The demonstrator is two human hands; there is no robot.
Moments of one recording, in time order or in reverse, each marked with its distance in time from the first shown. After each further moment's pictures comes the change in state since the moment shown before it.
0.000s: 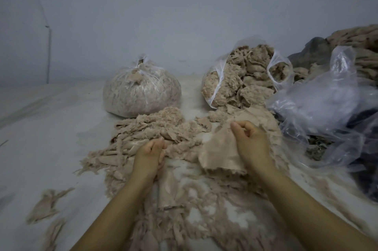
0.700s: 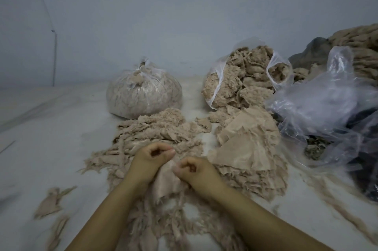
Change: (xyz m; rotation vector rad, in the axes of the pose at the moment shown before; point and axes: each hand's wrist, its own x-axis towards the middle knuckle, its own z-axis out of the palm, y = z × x) left_hand -0.012 0.010 -0.006 0.169 -0.085 0.139; right_hand -0.072 -0.007 0.054 -0.059 -0.713 0.116
